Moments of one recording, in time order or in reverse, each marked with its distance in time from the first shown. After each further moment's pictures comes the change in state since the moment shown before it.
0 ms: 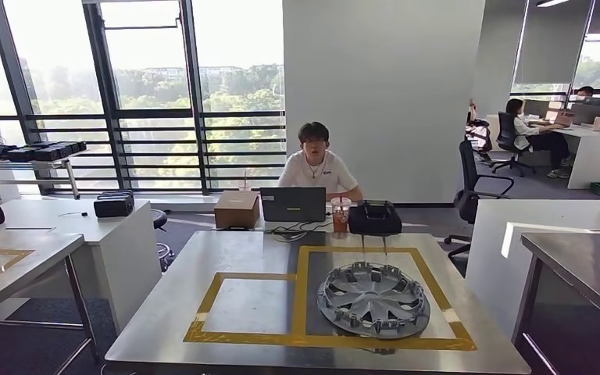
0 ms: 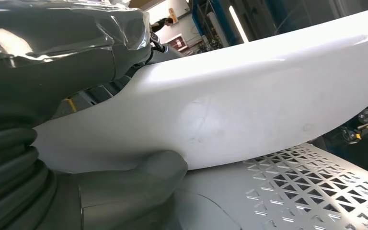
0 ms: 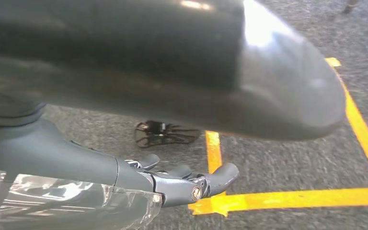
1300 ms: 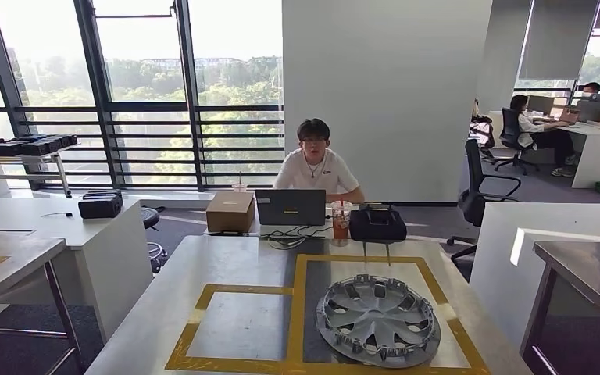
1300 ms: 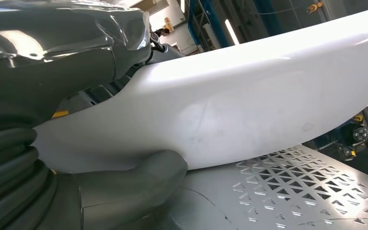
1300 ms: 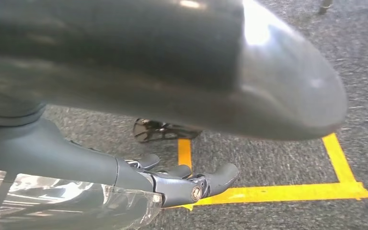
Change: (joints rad) left arm 0.016 0.006 0.017 -0.030 -0.007 -0.003 -0.010; right arm 0.007 -0.032 0.048 0.000 -0.026 0.035 -0.009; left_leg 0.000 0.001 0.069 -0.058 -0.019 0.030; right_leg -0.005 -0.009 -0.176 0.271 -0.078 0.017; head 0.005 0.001
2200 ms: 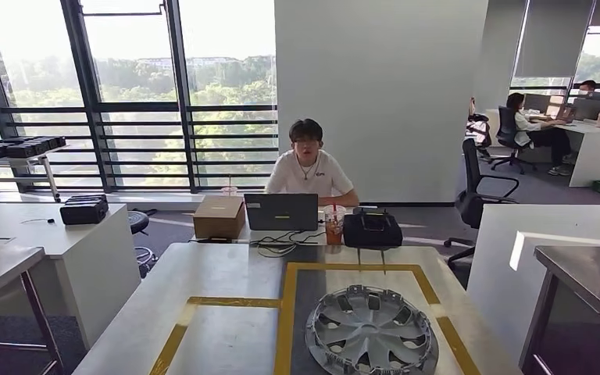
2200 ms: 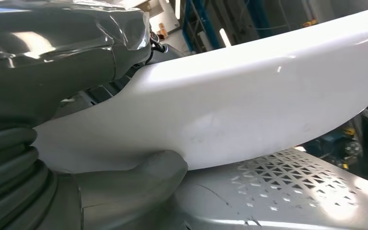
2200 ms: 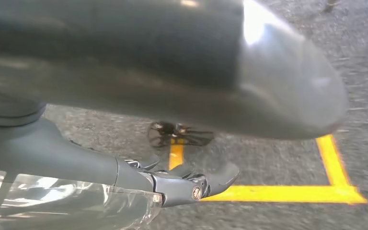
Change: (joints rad) left arm 0.049 0.000 0.052 0.001 -0.006 -0.017 -0.043; right arm -0.005 -0.008 0.048 0.000 -0.018 -0.019 0.046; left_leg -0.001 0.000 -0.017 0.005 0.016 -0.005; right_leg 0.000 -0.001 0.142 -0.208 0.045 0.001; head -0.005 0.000
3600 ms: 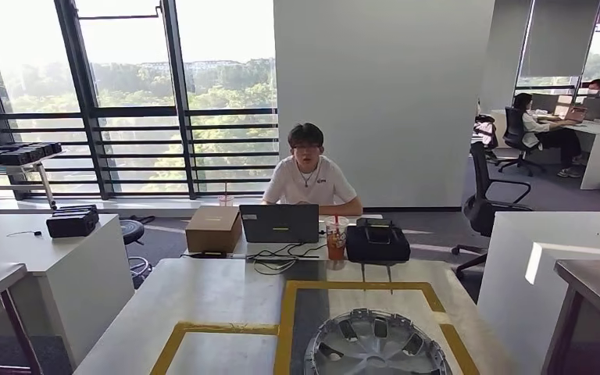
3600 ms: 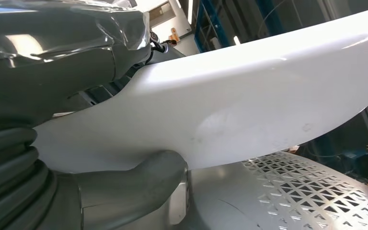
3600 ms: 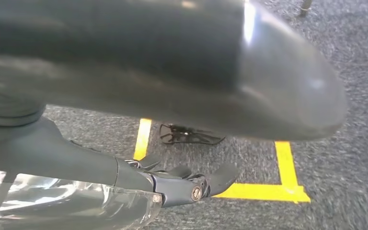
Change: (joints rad) left arm 0.005 -0.009 0.030 0.049 -0.018 -0.019 -0.001; right arm -0.030 -0.009 0.059 0.000 -0.019 0.018 0.024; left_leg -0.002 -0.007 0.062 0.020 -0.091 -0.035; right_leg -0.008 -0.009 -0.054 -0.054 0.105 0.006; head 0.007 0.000
